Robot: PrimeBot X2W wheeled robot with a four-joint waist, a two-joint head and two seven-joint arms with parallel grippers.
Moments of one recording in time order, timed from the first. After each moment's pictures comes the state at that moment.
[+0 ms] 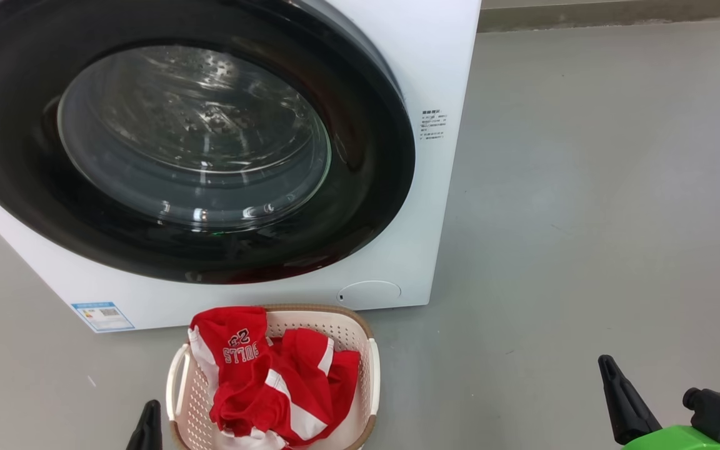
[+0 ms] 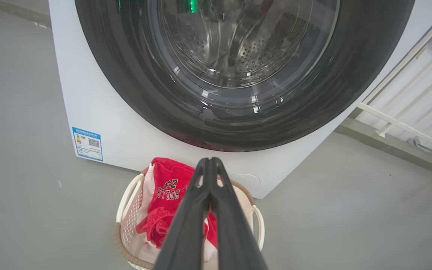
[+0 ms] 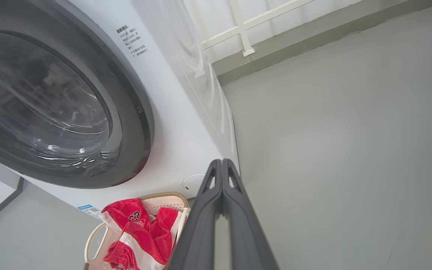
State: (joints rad) left arm 0.06 0.02 0.09 0.29 -0.45 -0.12 -0.19; right arm 0.06 -0.09 0.01 0.34 0.61 0.13 -0.20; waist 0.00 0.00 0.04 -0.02
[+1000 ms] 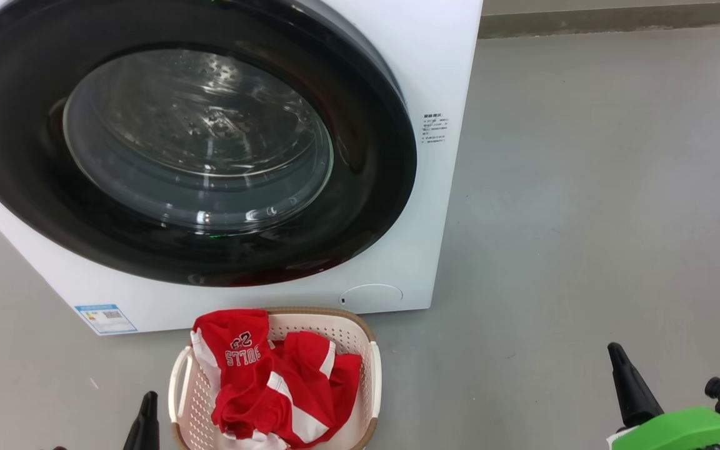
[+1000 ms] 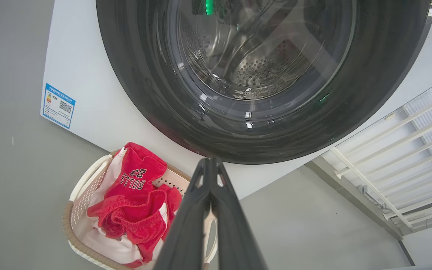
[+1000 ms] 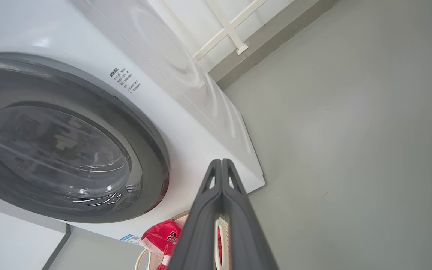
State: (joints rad) left arm 0.04 0.03 0.08 0.29 -0.77 -0.12 -0.11; right arm 0.04 -0.09 -0.02 0.32 0.89 0.13 -0.12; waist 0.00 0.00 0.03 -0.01
